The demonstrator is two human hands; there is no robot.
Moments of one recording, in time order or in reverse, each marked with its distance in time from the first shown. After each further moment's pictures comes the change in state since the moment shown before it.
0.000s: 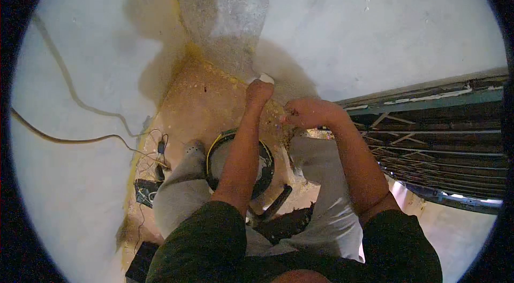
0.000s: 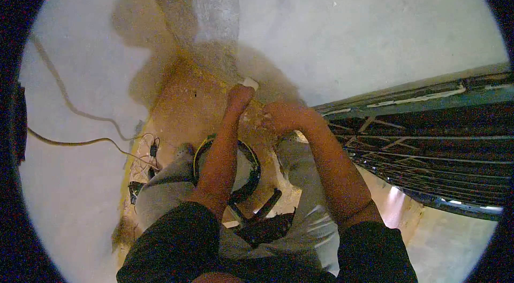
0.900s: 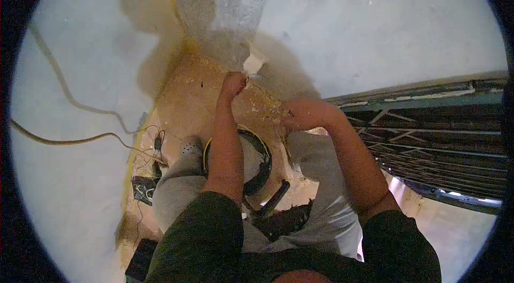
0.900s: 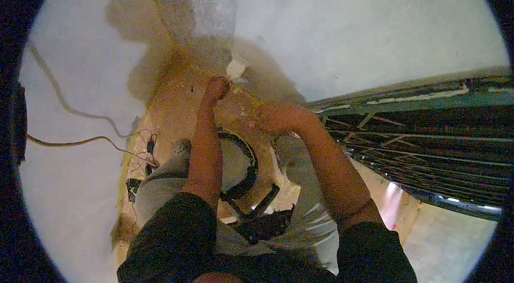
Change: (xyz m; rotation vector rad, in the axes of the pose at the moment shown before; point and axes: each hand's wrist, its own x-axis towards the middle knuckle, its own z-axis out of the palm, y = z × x) left_hand 0.031 -0.090 -0.018 -0.842 -0.156 -0.163; right_hand 0.000 -0.011 0.008 0.064 -0.065 0.055
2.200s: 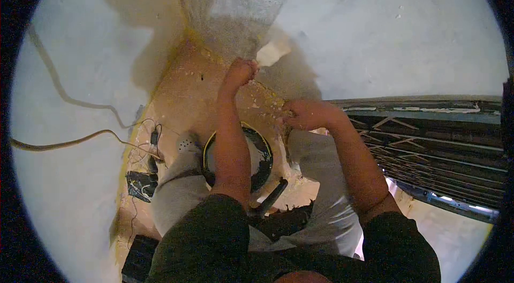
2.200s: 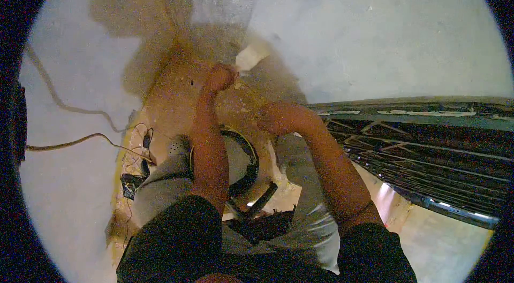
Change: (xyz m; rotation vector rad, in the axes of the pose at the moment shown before) left_hand -0.055 0.093 0.003 0.281 0.000 0.076; right_hand 0.020 -0.012 -0.007 0.035 -0.083 -0.004
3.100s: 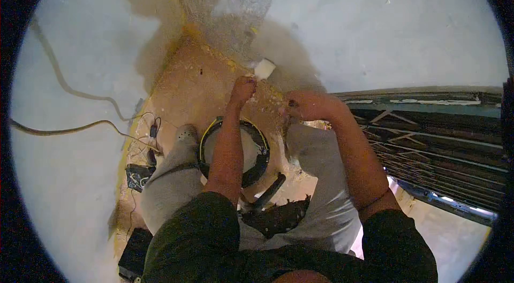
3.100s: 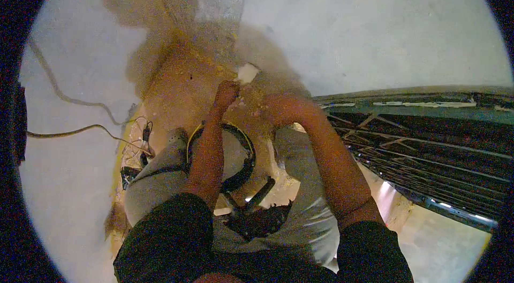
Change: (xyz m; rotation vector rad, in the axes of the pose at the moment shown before) left_hand 0.025 -0.137 0.077 0.943 0.289 0.773; right_hand -0.005 0.031 0.008 -0.092 0.084 -0.019
